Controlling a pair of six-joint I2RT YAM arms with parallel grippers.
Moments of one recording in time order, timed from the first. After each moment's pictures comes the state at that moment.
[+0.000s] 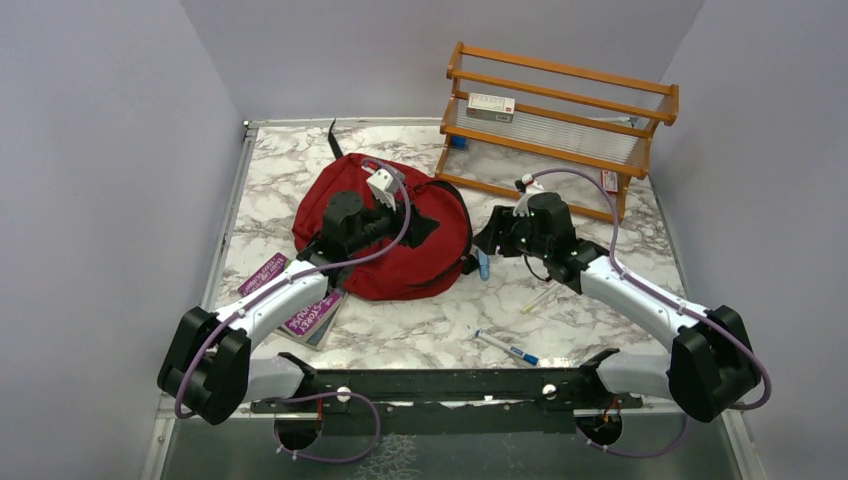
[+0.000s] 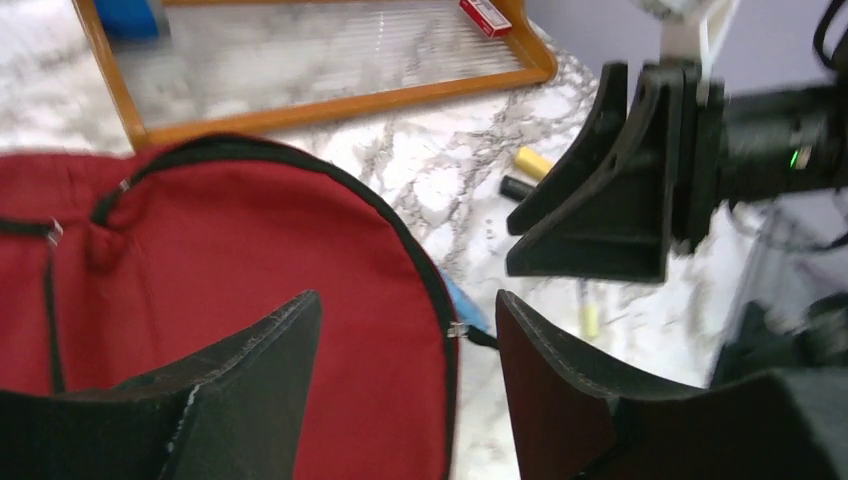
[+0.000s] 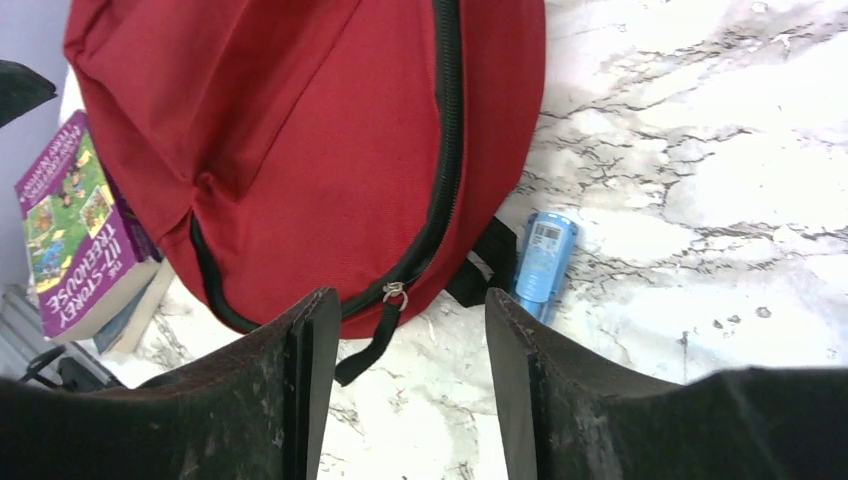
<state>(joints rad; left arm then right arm) -0.53 1.25 0.68 0.45 0.42 -0.22 0.52 1.24 0.74 -0.03 -0.15 0.48</state>
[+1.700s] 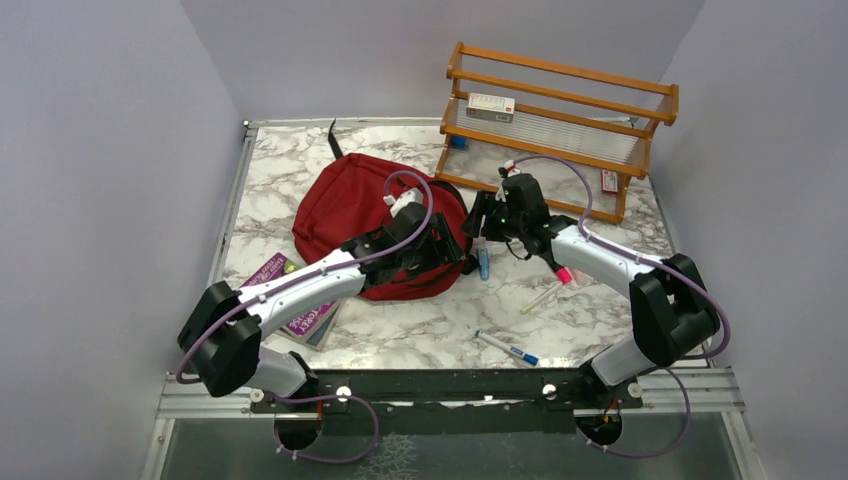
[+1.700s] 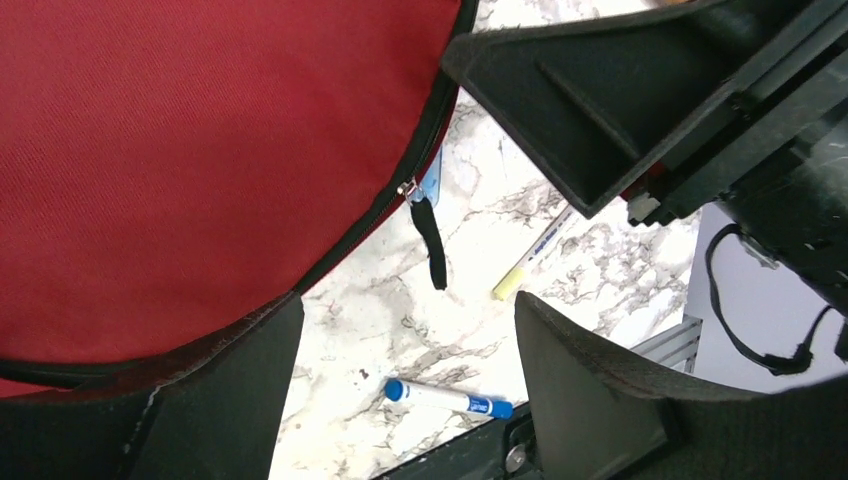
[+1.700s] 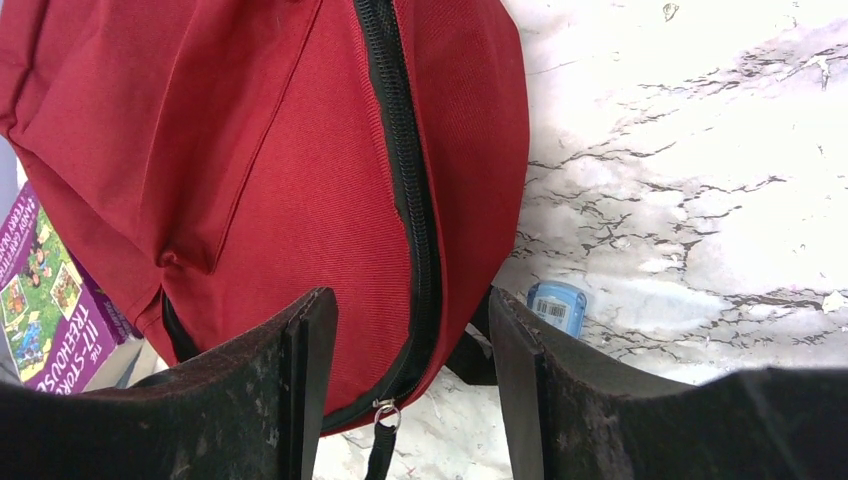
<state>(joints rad) -0.83 1.38 0.96 -0.27 -0.10 -1.01 0.52 1.53 0.93 -0.05 -0.09 0.56</state>
